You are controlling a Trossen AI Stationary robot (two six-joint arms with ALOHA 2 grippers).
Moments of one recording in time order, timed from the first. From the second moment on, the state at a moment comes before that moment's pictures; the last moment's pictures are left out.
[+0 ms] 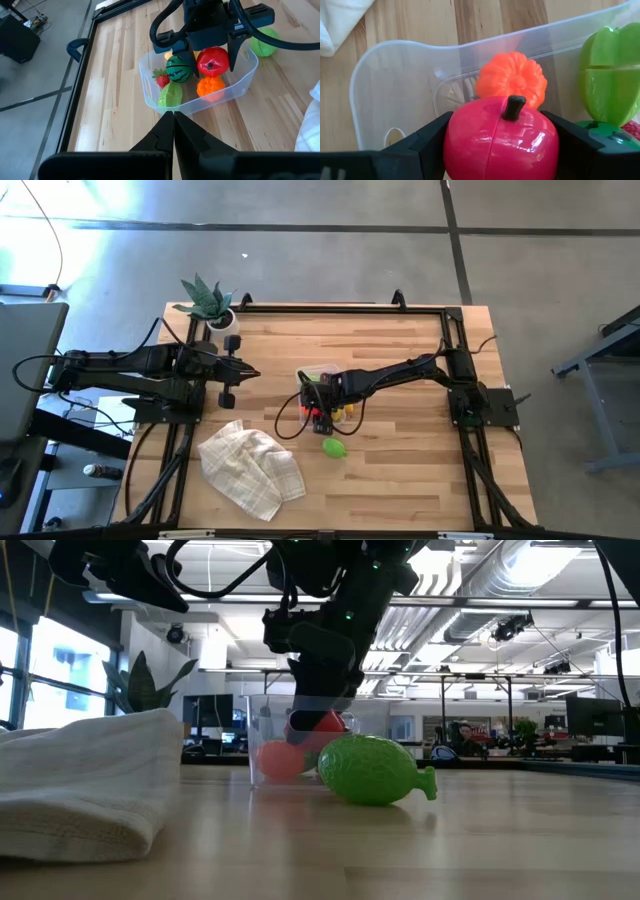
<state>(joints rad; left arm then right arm) 0.16 0.70 0.68 -0.55 -0.12 0.37 0.07 2.08 1.55 -0.60 0.05 0.16</state>
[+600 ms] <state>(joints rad) 0.16 0.70 0.68 -0.55 -0.12 0.37 0.07 2.08 1.55 -0.60 0.05 0.21</state>
